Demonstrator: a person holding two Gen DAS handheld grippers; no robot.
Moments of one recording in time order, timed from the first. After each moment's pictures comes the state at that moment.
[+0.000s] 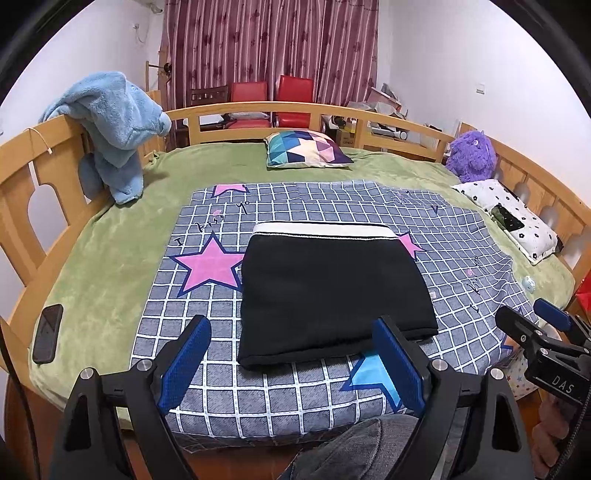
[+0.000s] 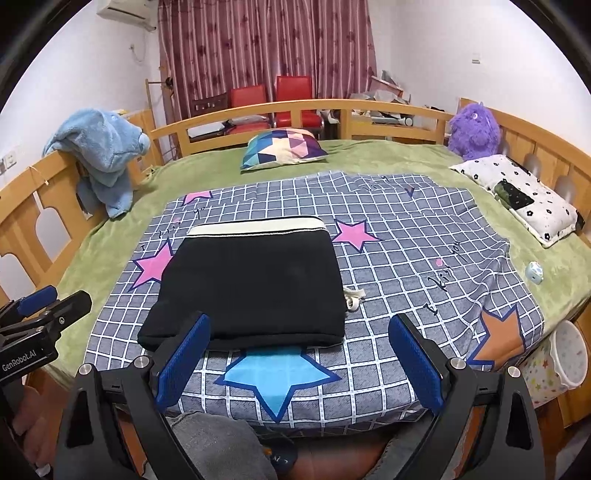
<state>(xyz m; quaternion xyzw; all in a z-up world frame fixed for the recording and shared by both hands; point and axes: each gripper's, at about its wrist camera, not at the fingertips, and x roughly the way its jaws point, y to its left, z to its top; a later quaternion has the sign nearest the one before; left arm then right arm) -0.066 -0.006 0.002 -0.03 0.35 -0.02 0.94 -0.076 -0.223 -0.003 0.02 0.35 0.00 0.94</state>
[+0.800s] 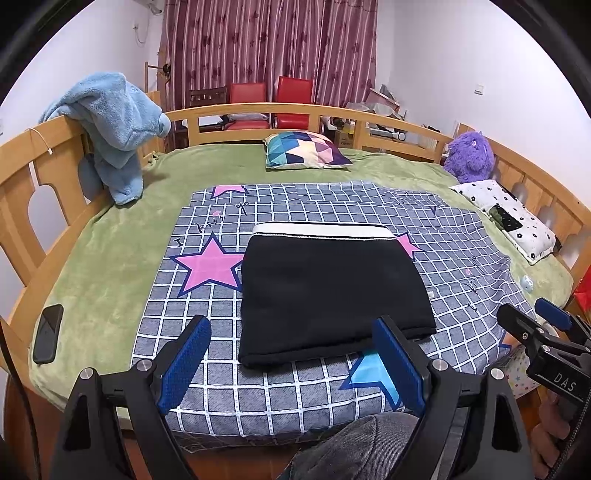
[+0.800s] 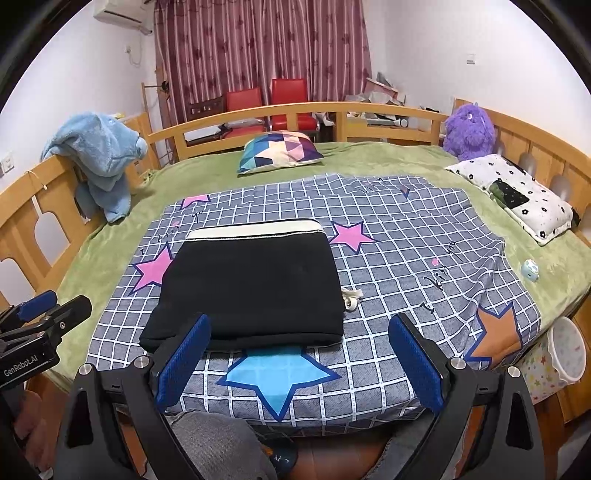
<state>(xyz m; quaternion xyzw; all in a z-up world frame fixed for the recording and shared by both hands) -0.072 -0.007 0.005 -0.03 0.35 -0.02 0.94 -0.083 -0.222 0.002 0.02 0.35 0.00 0.94</state>
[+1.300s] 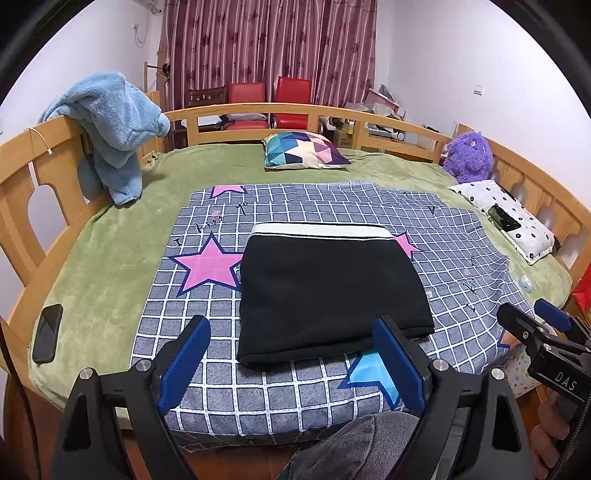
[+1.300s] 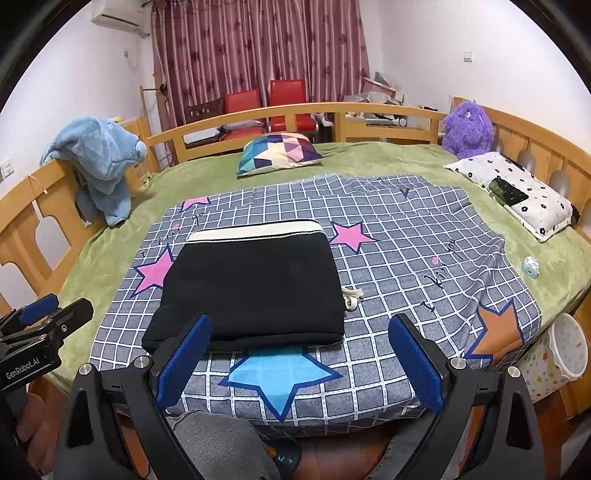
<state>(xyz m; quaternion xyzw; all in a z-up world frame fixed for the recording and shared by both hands) -0.073 -0.007 0.005 -0.03 0.35 -0.02 0.94 -0.086 -0.216 0.008 0.03 0.35 -0.01 0.94</state>
